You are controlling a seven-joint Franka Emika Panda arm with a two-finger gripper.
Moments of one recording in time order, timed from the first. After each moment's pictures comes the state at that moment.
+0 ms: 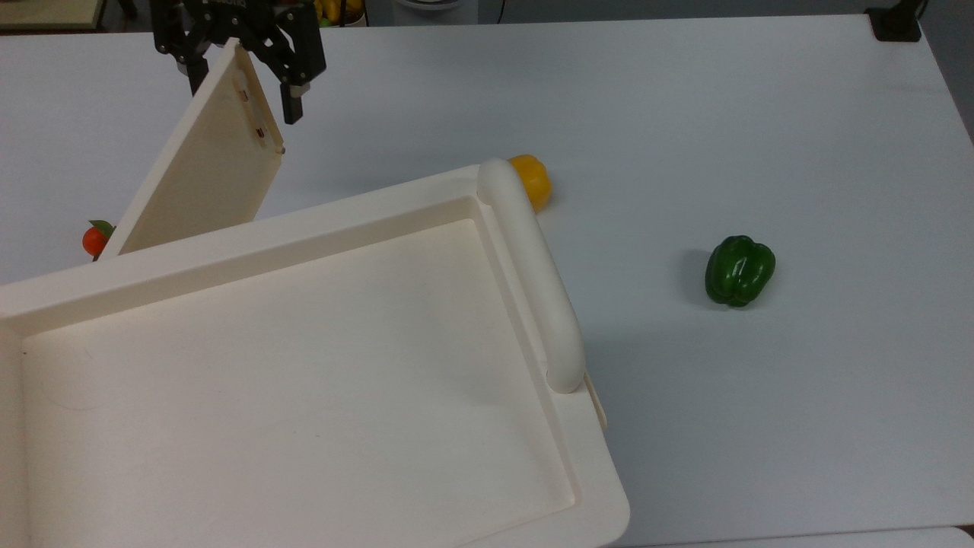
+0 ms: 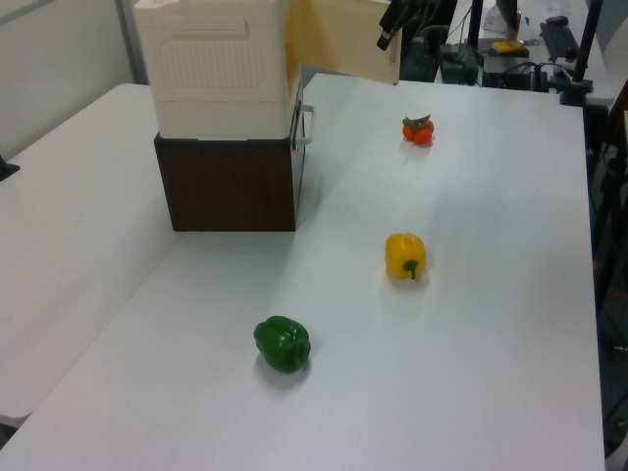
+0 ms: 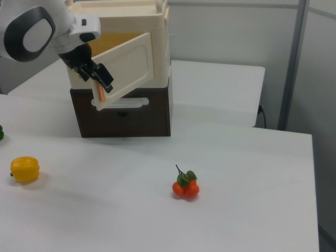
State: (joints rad) arm -0.23 0.07 0.12 -1.67 0.02 2.22 0.14
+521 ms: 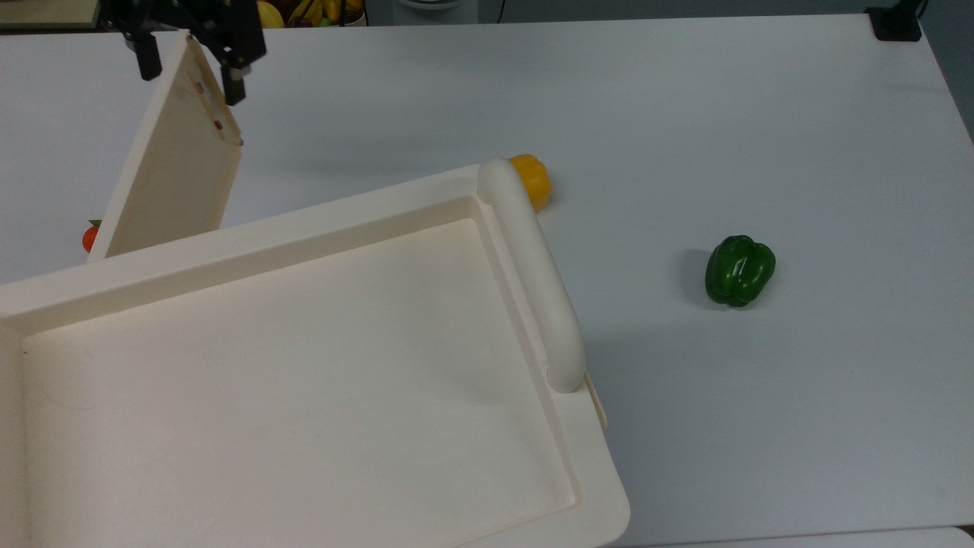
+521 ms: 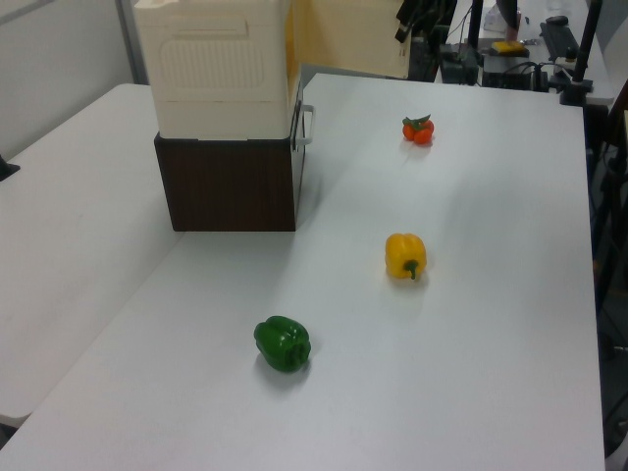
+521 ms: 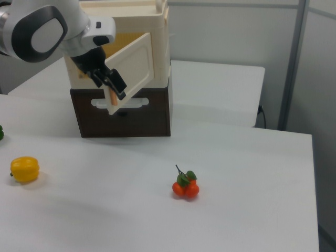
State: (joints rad) arm -0.26 0.06 0.06 -1.66 0.01 2.16 0.13
